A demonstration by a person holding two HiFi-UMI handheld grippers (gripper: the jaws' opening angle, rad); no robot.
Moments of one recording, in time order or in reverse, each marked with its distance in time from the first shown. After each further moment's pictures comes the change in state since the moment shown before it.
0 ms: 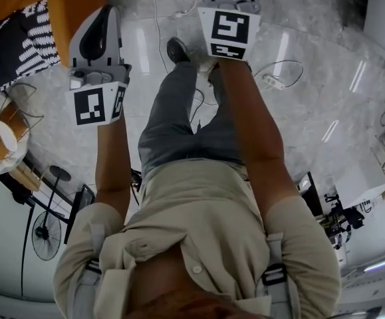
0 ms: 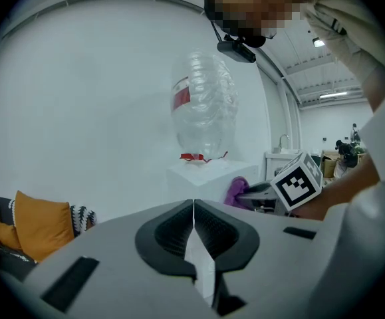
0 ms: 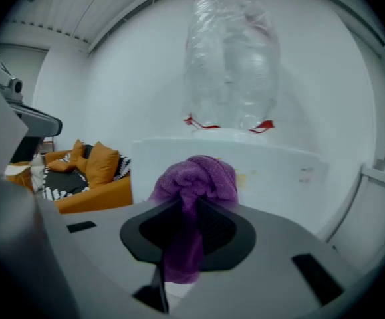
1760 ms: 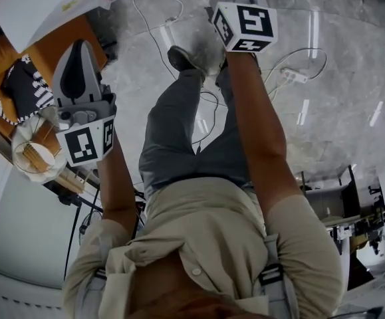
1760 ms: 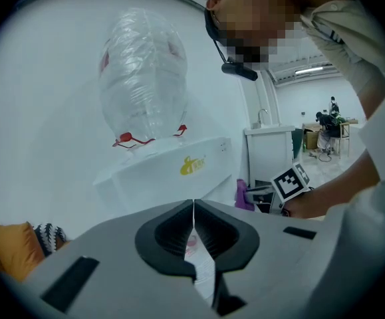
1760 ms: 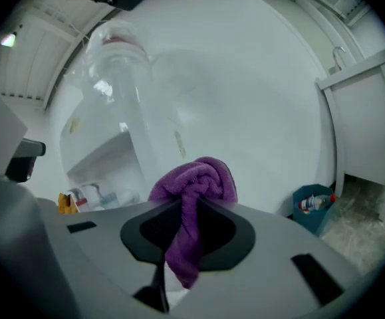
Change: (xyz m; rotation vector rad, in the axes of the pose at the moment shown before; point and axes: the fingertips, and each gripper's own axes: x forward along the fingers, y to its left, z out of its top) left arm 0.133 -0.146 -0.038 0.212 0.101 -0.116; right arm 0.014 -0.214 -0.175 0.467 -0.111 -0.068
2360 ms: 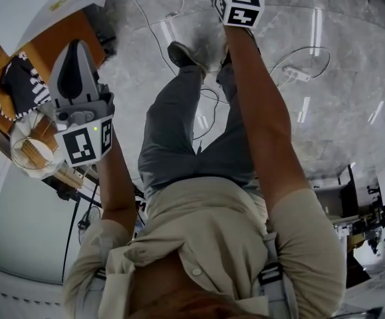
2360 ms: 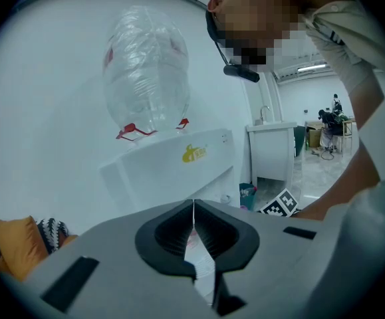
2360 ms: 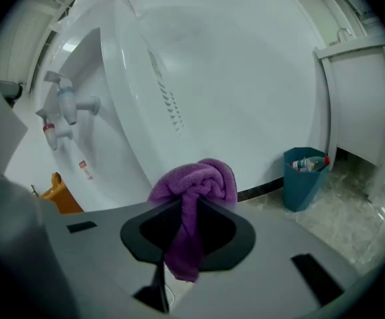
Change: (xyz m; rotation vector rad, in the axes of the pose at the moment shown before) left arm -0.004 0.003 -0.022 -0.005 0.017 0.021; right arm 0.034 -0.042 -0.136 0.006 0.241 -0.072
